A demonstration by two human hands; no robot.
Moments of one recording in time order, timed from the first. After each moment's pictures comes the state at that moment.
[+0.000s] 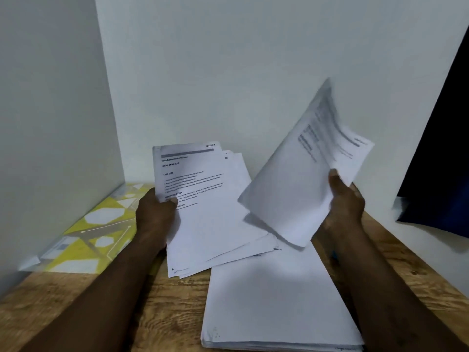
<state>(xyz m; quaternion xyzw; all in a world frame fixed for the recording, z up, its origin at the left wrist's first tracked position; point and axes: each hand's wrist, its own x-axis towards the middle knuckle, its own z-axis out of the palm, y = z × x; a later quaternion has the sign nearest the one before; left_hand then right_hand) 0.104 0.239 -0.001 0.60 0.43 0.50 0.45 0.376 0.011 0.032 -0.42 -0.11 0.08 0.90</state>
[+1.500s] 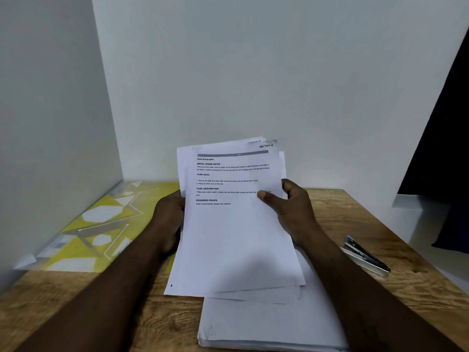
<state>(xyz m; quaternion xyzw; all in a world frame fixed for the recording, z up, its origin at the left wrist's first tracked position) 0.107 0.194 0.018 0.55 0.31 0.37 0.68 0.321 0.052 0.010 -0.57 -0.39 0.14 0.71</state>
